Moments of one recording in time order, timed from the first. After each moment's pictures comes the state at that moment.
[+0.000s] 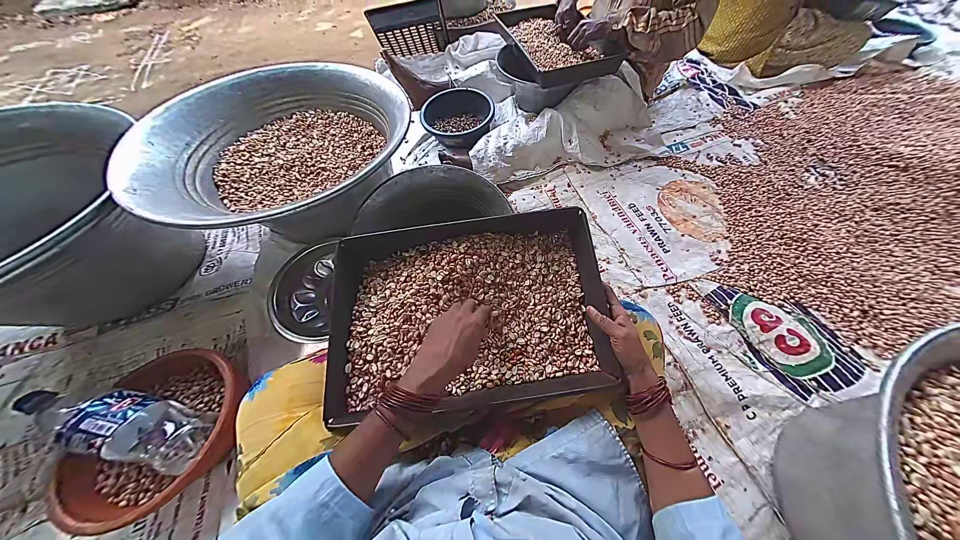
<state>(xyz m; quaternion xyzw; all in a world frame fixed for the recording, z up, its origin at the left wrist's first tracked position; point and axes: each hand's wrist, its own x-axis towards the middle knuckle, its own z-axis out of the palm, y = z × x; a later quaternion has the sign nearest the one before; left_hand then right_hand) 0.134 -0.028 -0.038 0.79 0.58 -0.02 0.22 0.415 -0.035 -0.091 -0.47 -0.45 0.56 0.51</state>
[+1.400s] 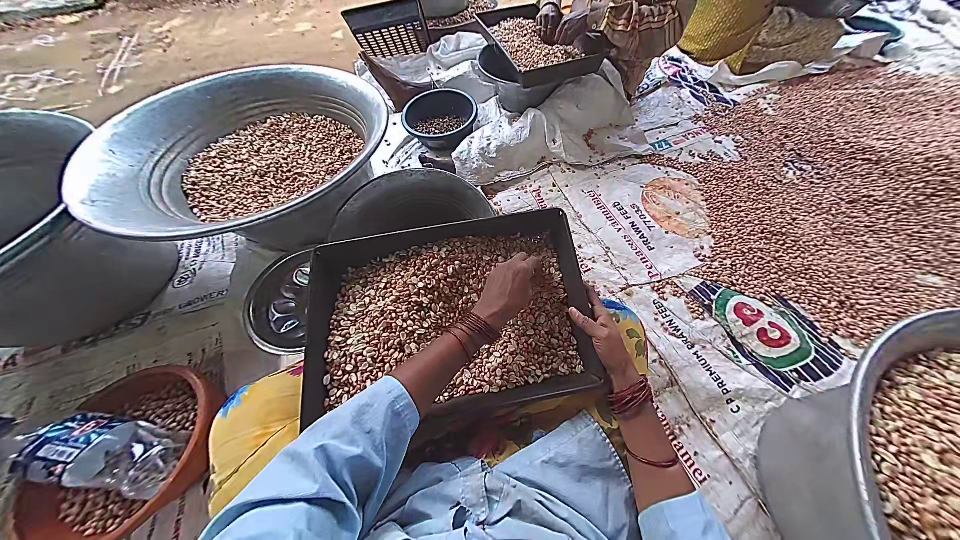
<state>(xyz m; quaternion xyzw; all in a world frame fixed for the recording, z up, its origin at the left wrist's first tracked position) 0.235 0.058 -0.054 0.82 0.51 0.15 0.21 0.418 -0.033 -0.092 -0.45 -0.46 0.57 0.52</state>
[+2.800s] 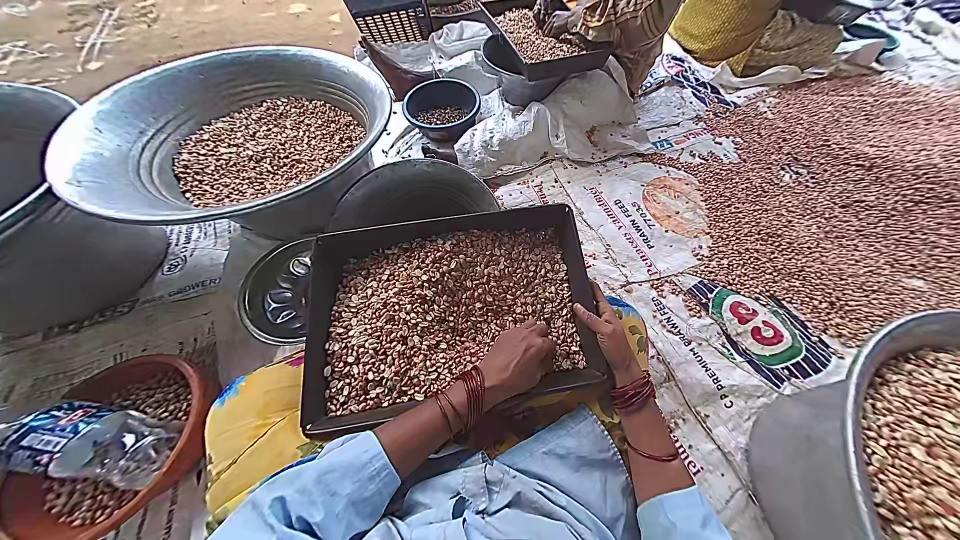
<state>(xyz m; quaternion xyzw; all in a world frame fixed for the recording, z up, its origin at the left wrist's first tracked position) 0.221 -0.037 -0.063 0.88 0.37 0.02 0.31 0.418 -0.035 -0.093 -0.46 -0.45 0.56 0.52</state>
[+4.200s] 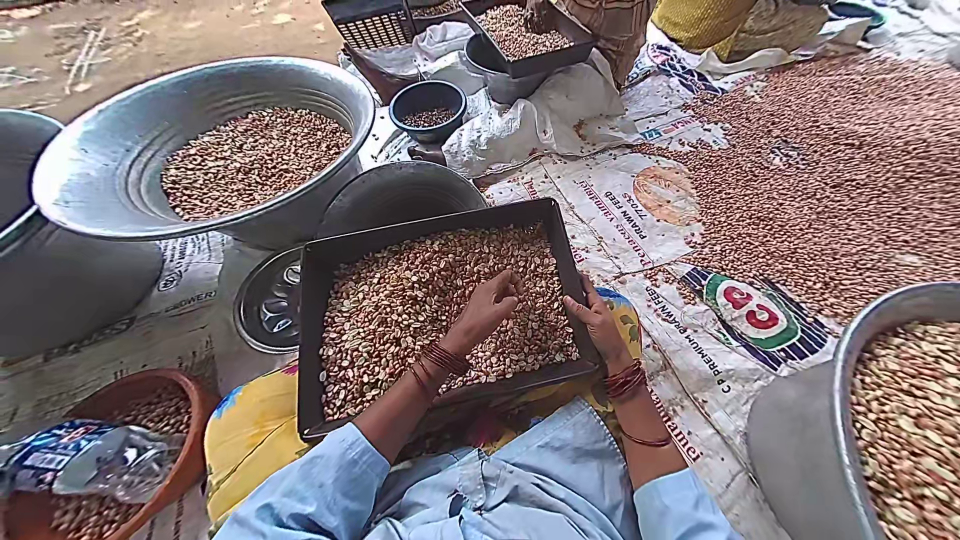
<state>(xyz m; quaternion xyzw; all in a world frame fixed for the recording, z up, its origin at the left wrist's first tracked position) 0.196 0.006 -0.055 0.68 0.46 0.24 0.52 0.418 -0.034 -0.094 -0.45 -0.45 0.57 0.52</state>
